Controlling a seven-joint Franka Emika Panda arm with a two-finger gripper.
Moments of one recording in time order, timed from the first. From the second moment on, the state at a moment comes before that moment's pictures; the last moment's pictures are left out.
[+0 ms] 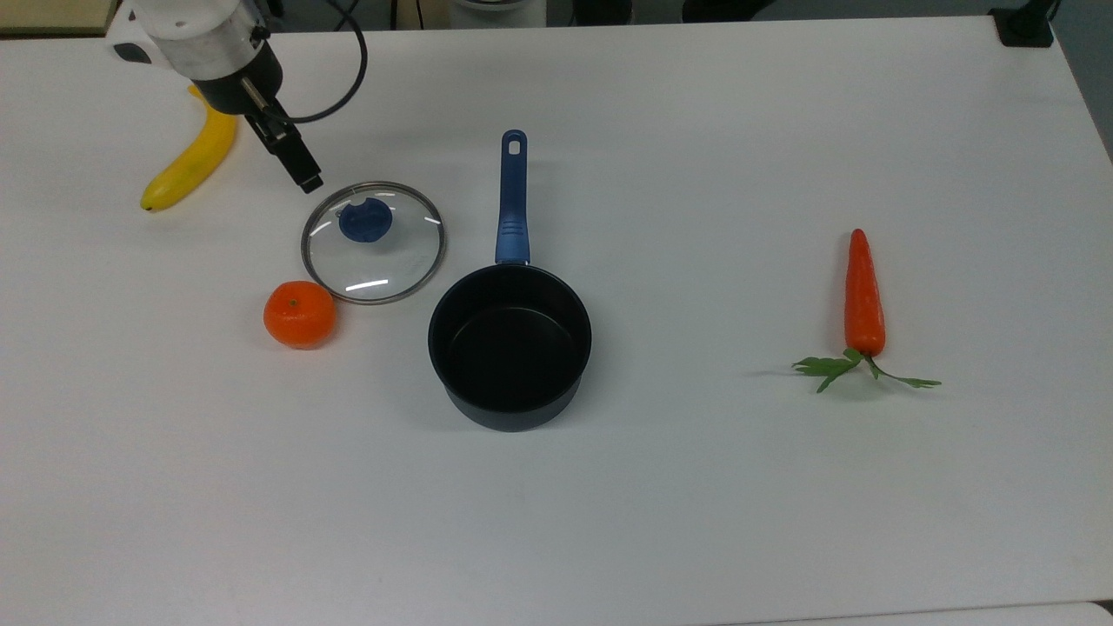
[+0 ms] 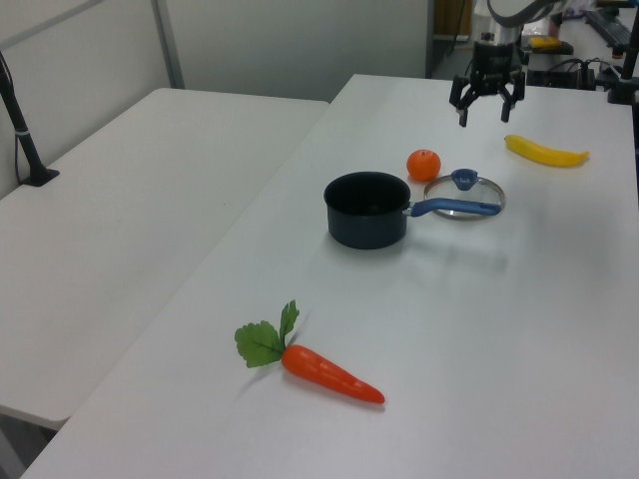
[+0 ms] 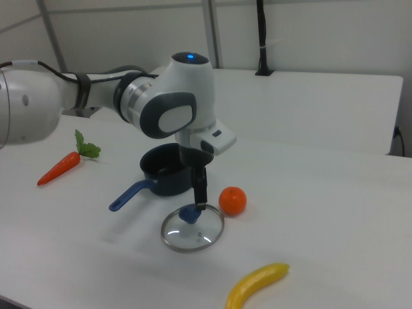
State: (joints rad) arm -0.02 0.22 -0.26 -1.77 0.15 1.95 0.56
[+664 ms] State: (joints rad) arm -0.02 0.25 -0.16 -1.91 0.12 2.14 0.66
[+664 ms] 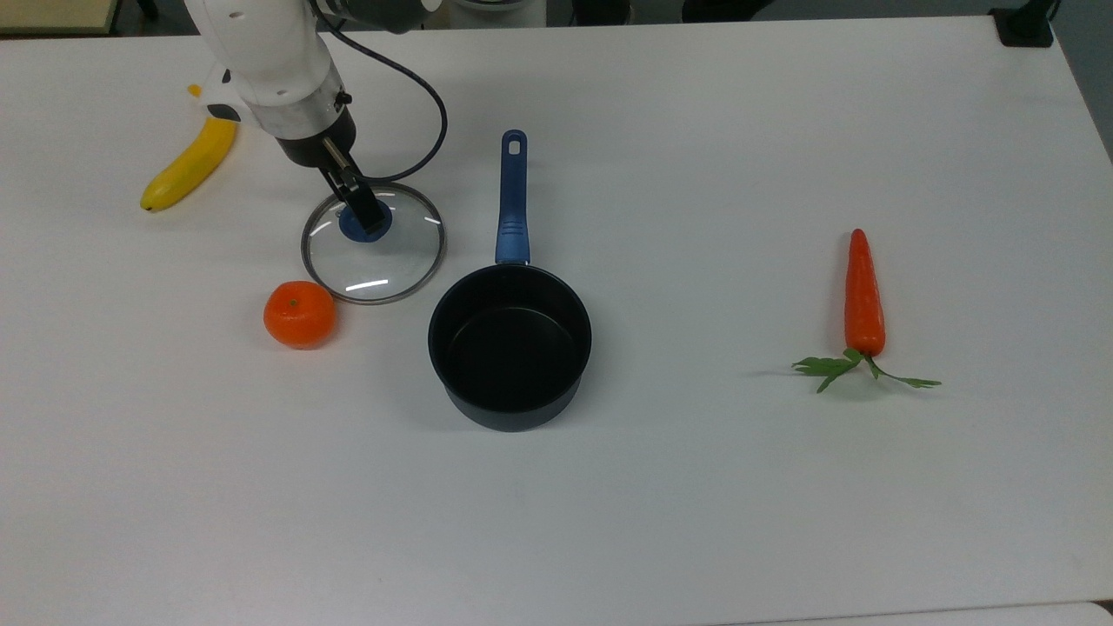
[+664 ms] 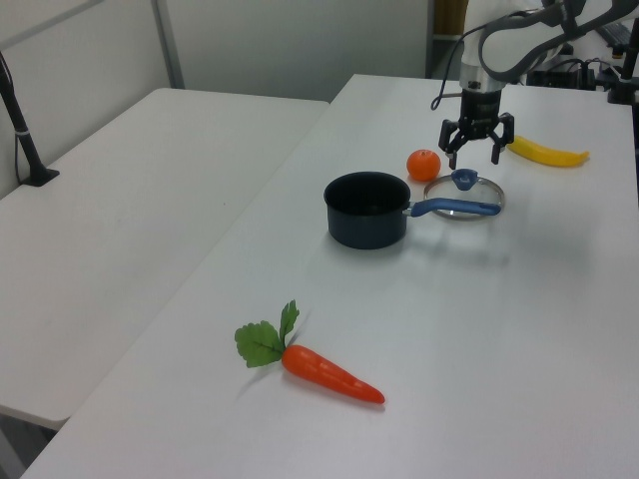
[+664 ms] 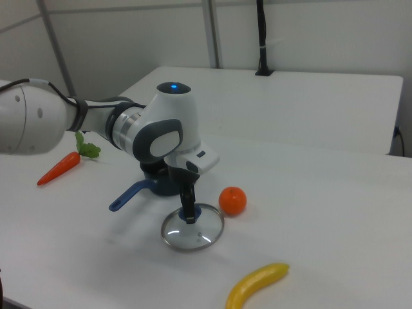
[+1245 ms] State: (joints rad) arm -0.02 0.28 -0.16 -1.91 0.12 2.18 0.68
